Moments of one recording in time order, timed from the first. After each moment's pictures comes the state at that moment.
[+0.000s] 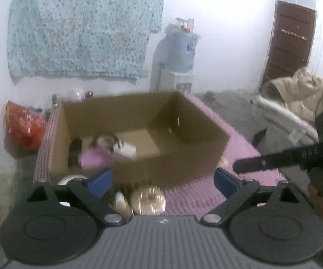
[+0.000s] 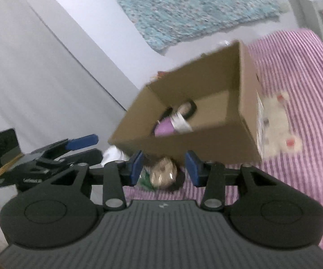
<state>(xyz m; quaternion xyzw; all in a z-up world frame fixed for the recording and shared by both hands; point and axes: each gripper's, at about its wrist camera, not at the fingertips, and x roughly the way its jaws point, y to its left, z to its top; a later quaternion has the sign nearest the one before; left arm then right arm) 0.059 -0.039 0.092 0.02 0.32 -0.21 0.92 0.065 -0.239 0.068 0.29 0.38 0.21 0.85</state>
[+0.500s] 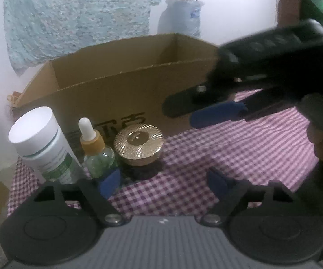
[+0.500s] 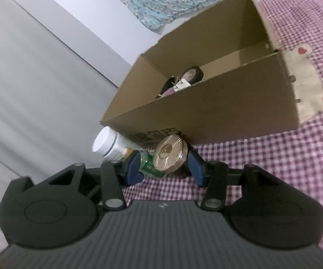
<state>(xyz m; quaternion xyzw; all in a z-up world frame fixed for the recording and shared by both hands) 0.061 -0.080 -0.002 0.10 0.36 -0.17 0.91 0.113 -0.183 0.010 0.31 0.42 0.22 0.82</state>
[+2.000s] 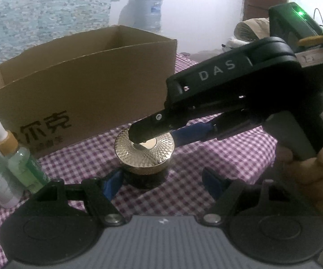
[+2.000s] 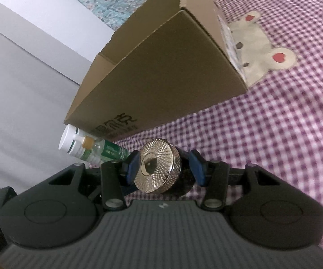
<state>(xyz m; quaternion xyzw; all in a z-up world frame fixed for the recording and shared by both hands) 0.032 -0.137 -0.019 0.09 0.37 -0.26 0.89 0.059 -0.233 -0.020 0.35 0.45 0.15 0.81</state>
